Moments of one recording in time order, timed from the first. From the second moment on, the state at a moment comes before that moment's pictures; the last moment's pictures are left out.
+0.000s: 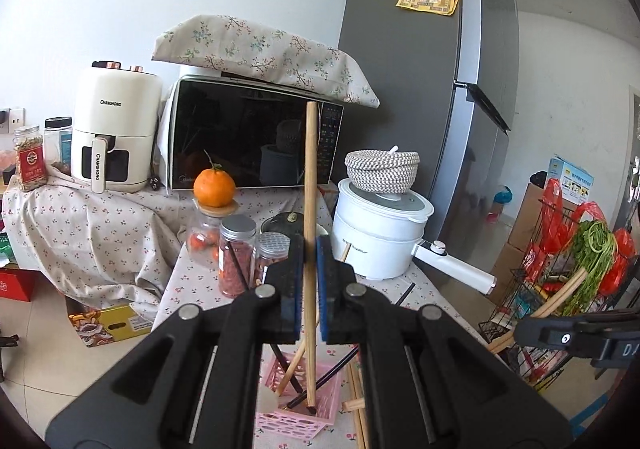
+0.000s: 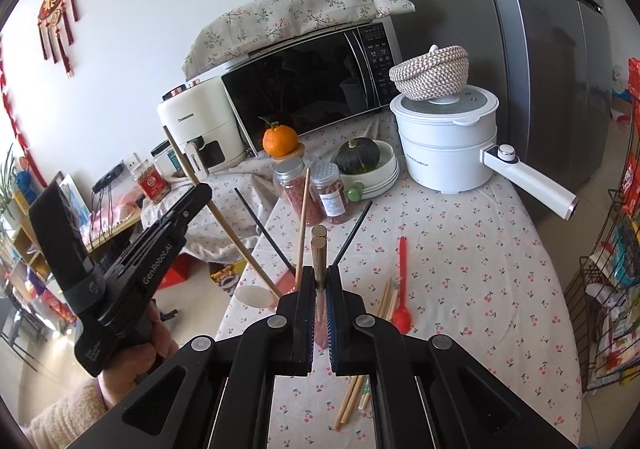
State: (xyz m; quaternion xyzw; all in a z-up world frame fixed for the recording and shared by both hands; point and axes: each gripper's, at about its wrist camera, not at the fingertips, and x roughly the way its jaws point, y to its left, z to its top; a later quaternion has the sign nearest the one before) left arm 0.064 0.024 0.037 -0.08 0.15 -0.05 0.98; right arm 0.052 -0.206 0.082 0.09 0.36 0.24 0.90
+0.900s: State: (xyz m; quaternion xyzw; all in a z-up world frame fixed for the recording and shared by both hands) left arm 0.063 0.051 0.028 -0.11 0.25 -0.03 0.96; right arm 0.098 -0.176 0.054 0.12 0.39 0.25 0.88
